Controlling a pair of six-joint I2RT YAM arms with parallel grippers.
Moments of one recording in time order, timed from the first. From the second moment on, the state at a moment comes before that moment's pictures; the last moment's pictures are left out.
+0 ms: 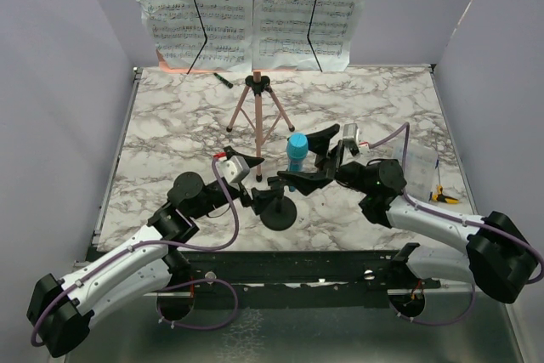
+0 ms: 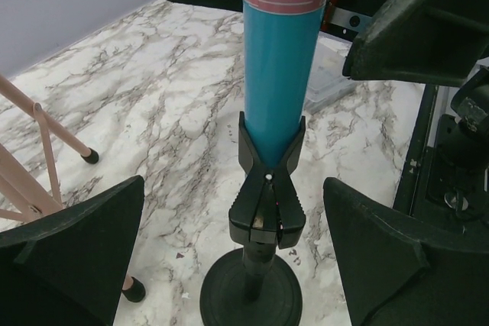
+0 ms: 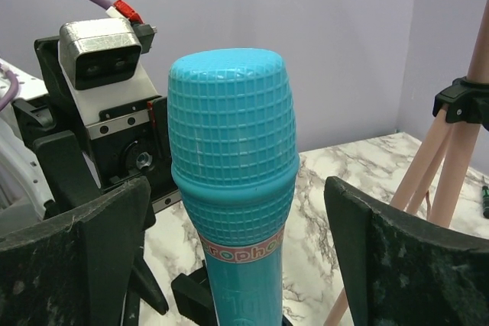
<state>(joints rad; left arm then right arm) -0.77 0.71 0.43 0.34 0.30 -0.03 0.75 1.18 0.51 1.16 -0.50 0.29</state>
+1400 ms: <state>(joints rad) -0.27 0.64 0.23 0.66 0.32 -0.55 0.42 0.61 0.34 0.25 -0.33 0.30</state>
